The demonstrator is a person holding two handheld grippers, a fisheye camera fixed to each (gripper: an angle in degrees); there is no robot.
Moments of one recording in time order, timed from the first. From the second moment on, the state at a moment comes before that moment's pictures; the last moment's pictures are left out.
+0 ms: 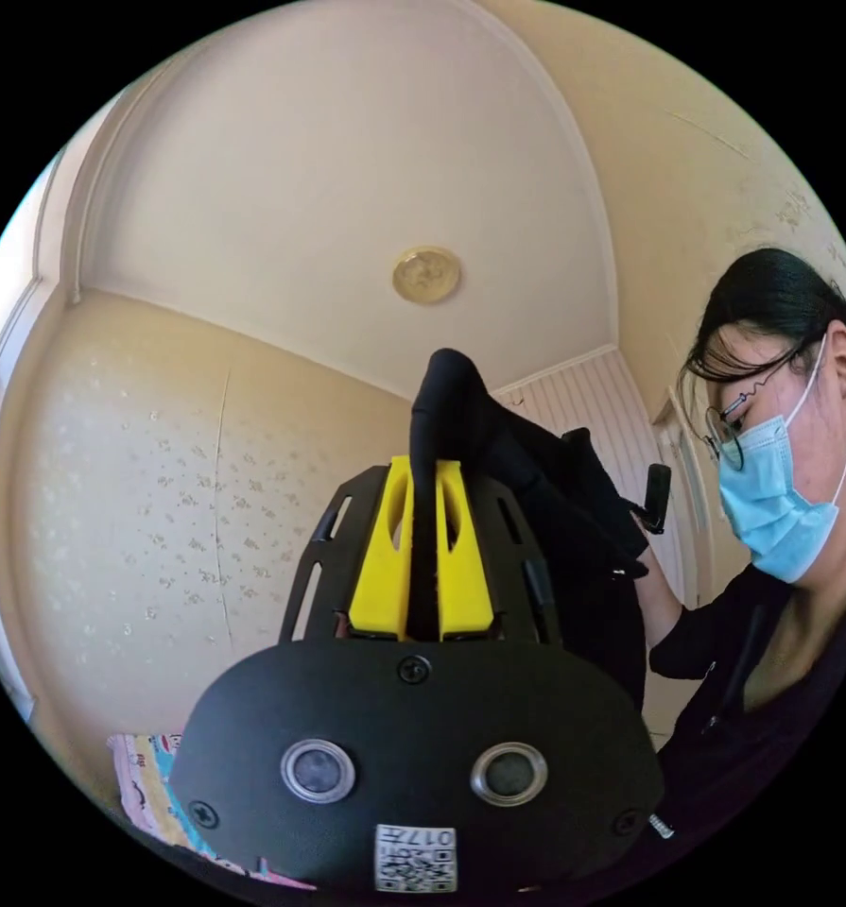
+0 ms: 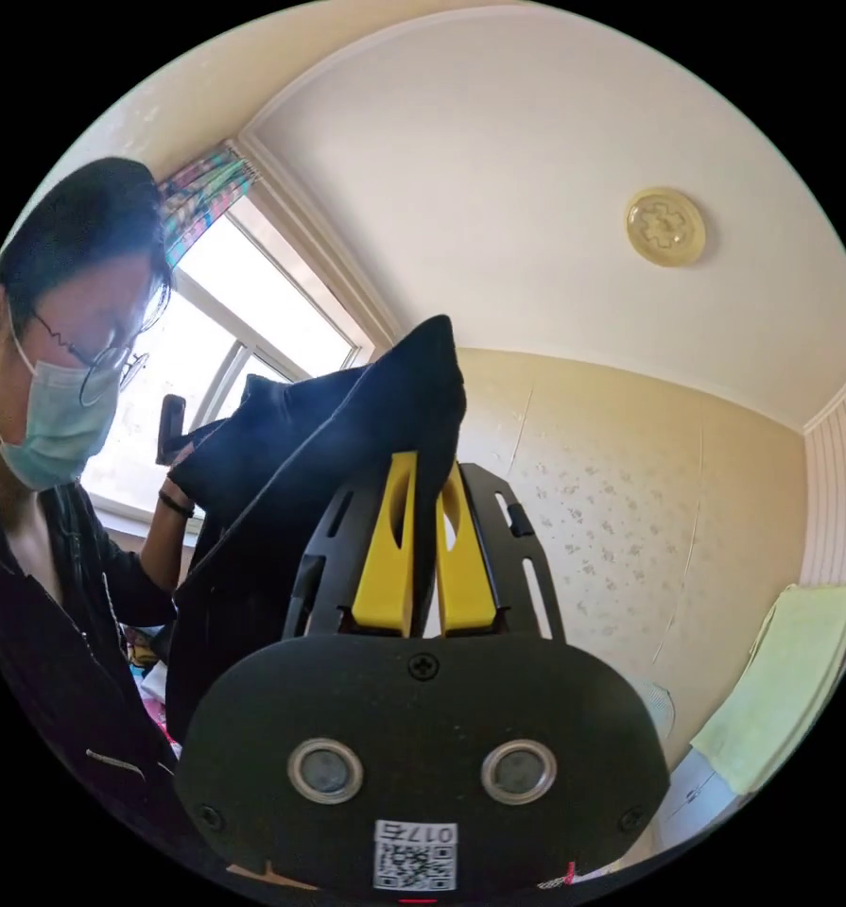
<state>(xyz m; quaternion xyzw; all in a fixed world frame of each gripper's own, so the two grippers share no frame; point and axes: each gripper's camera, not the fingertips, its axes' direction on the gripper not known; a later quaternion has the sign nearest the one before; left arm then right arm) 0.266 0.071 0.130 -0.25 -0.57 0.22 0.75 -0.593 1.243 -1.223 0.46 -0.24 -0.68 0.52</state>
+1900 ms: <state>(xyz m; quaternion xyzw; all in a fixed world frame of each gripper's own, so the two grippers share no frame) 0.535 0.269 -0.143 -0.27 -0.78 -0.41 0.39 -0.216 1.217 -0.666 -0.17 -0.20 -0.24 0.93</state>
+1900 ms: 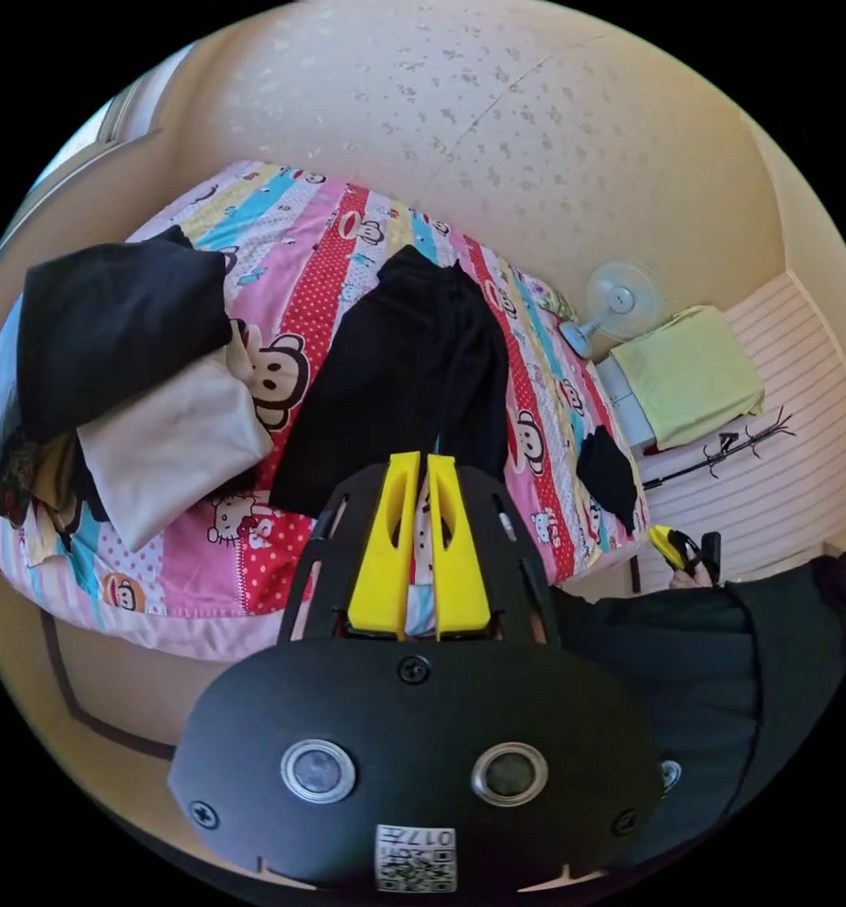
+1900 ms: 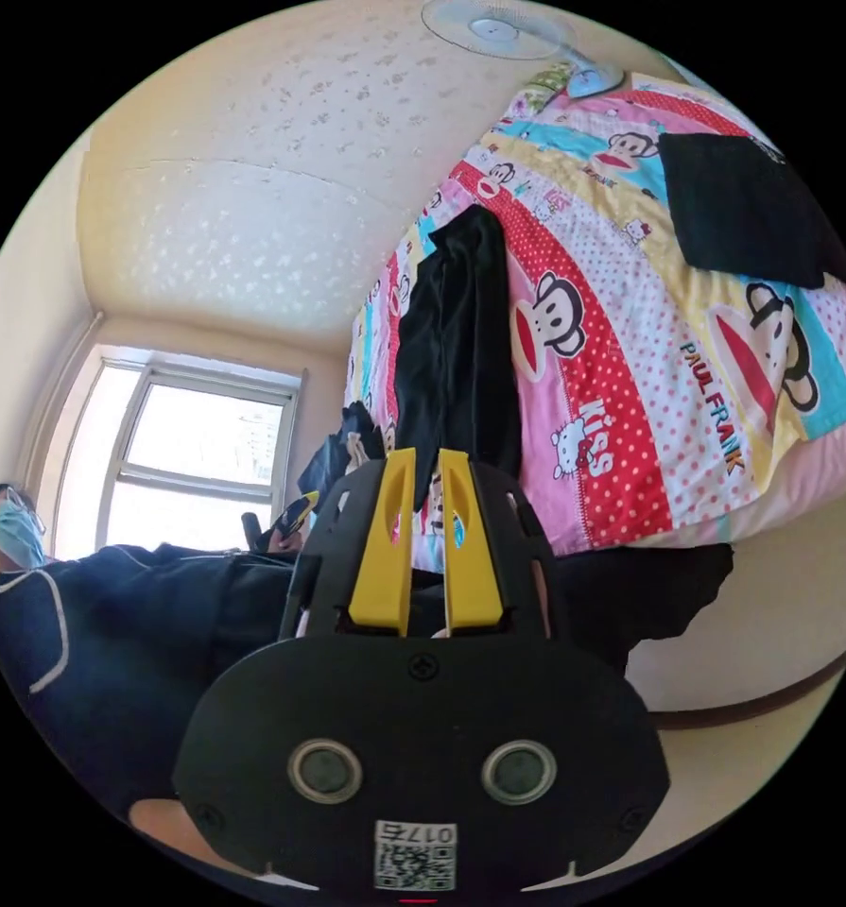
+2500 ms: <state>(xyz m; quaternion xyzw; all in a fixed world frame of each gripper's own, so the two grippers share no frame) 0.630 0.229 -0.075 -0.26 -0.75 -0.46 0.40 -0.337 1.285 -0.638 -0.28 -0.11 -0.37 0.88</state>
